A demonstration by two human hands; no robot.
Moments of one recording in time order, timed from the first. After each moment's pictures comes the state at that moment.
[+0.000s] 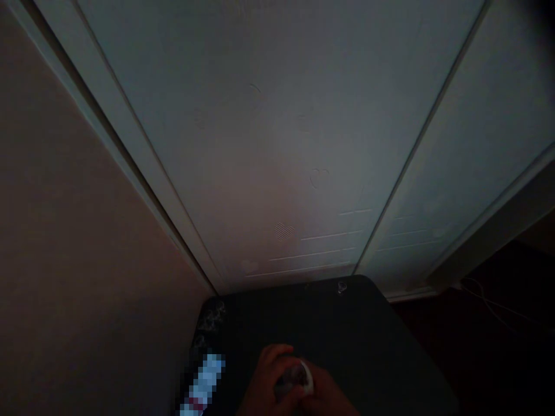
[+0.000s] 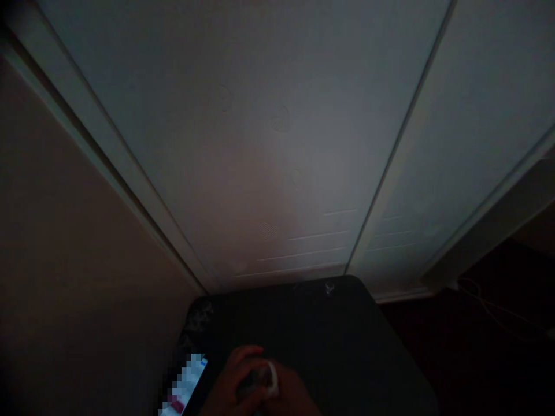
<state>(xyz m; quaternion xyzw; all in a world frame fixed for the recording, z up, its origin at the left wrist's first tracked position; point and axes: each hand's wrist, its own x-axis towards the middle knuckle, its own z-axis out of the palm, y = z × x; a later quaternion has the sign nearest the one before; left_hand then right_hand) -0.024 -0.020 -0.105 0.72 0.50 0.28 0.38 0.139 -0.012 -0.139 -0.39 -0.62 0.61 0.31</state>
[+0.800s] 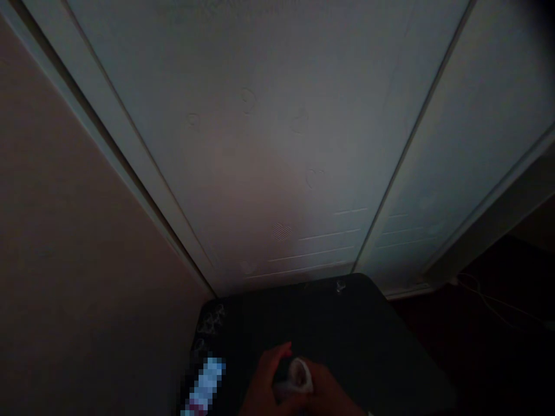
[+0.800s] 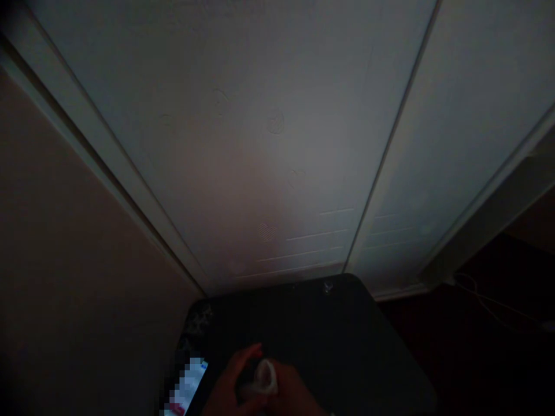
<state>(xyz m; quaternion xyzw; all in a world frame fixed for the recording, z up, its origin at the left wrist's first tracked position) -0.028 -0.026 -0.110 0.67 0.52 0.28 0.45 0.136 -0.010 -0.146 -0.41 -0.59 0.62 0.32</state>
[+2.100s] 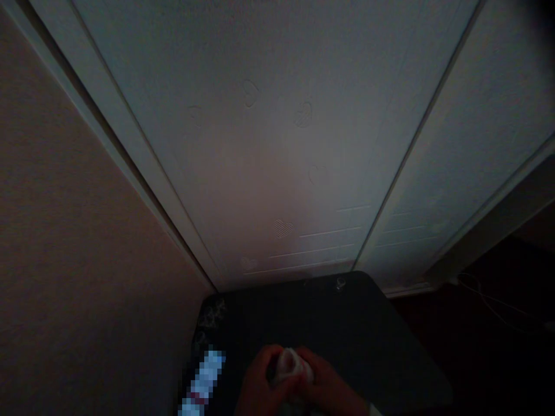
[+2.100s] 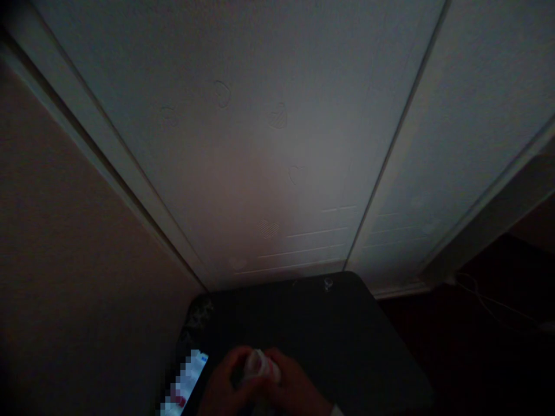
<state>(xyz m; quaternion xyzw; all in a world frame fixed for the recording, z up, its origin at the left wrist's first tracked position) -0.012 -0.029 -0.096 0.54 0.63 0.35 0.44 0.148 -0.011 -0.135 -0.40 -0.58 0.65 0.30</state>
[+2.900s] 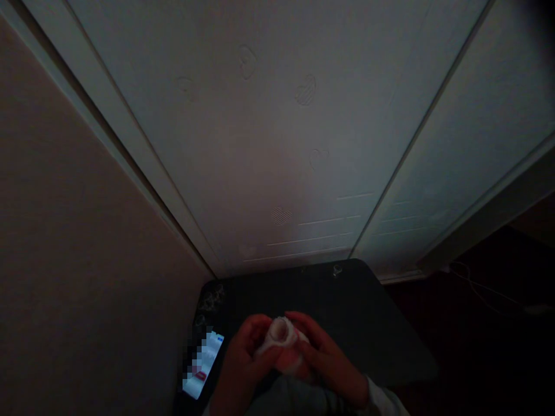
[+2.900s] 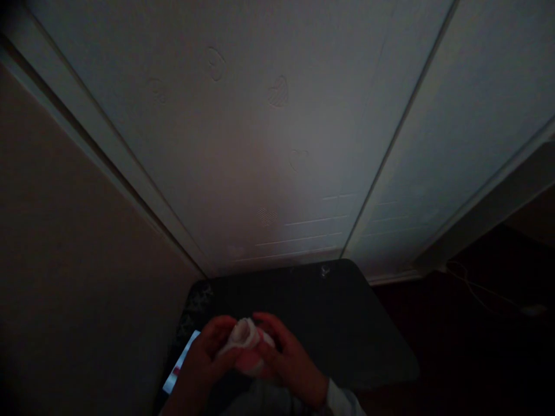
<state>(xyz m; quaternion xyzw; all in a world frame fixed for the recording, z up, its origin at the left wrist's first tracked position) -0.022 -0.023 -0.055 0.46 0.53 0.45 0.55 0.150 -0.012 -0.100 -0.35 -0.47 0.70 0.41</state>
